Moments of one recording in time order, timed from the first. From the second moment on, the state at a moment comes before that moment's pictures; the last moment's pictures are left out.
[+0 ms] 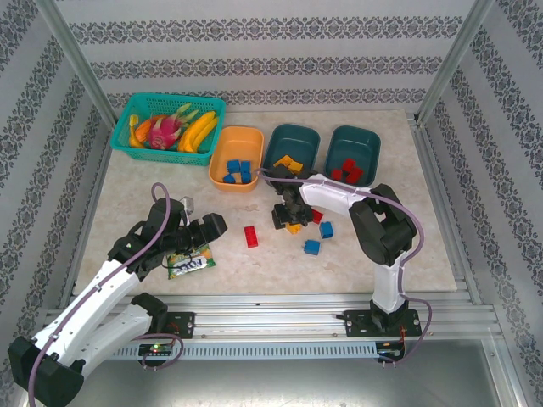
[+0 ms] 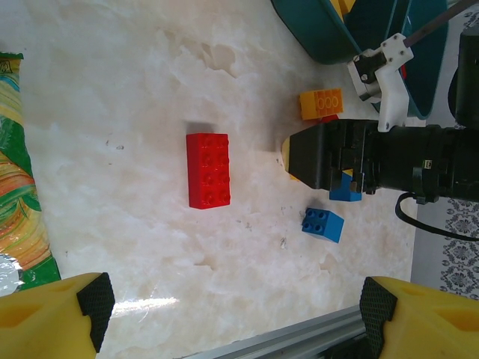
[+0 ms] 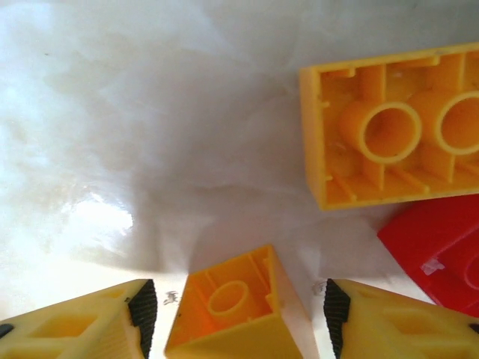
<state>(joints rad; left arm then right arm) -0.44 0.79 0.68 -0.64 0.24 -0.92 0.65 1.96 1.35 -0.83 -0.01 0.42</state>
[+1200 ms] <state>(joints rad) -0.38 1.22 0.98 -0.51 0.32 -0.89 0.52 1.92 1.73 -0.86 0.04 0.49</state>
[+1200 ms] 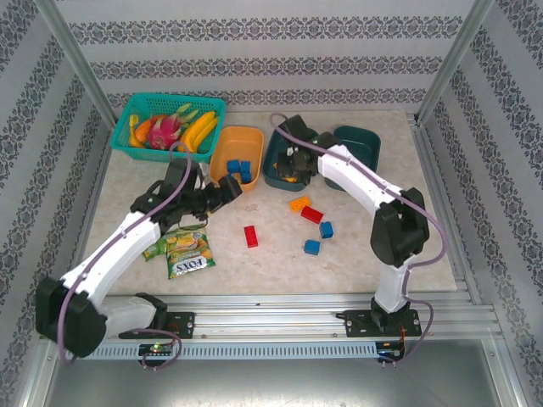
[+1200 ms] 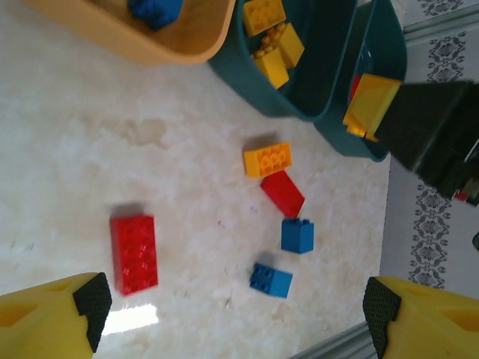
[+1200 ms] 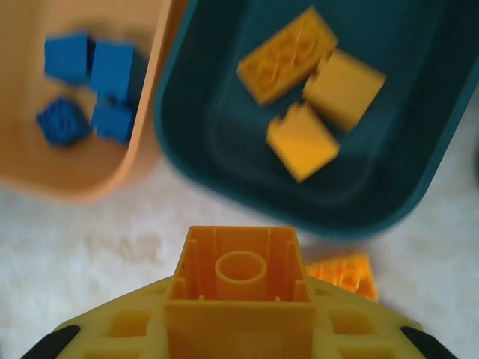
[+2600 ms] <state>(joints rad) -0.31 1.43 1.12 -0.47 0.42 -0.78 0.42 2.27 2.32 -1.05 0.07 0.52</state>
